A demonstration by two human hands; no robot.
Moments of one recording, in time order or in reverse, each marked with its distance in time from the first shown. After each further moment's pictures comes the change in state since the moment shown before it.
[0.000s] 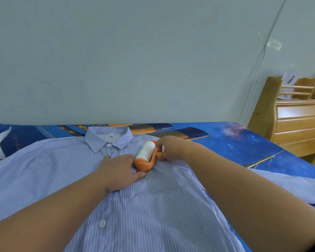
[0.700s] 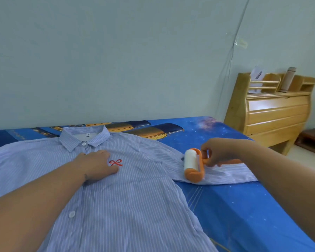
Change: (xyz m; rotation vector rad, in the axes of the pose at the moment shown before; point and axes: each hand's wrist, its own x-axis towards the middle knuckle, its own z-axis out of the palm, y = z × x) left_hand 0.004 0.016 -0.011 0.076 -0.094 -0.088; right_hand -0.140 0.151 -0.030 -0.035 -0.147 0.249
